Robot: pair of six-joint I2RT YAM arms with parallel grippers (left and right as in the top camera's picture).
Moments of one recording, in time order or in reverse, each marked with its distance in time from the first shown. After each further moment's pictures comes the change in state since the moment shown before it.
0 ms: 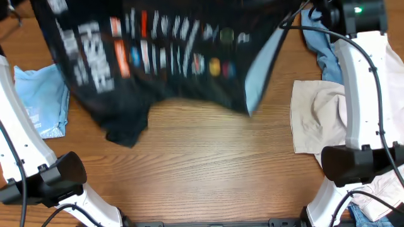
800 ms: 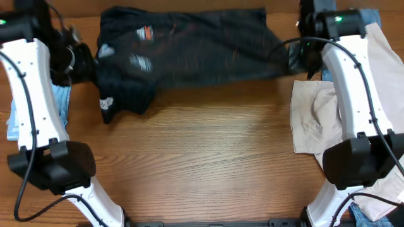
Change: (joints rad) left arm -0.155 0.061 -0.243 -0.823 -0.292 0.262; right arm 0.001 -0.024 -0.333 -0.564 0.029 -0.011
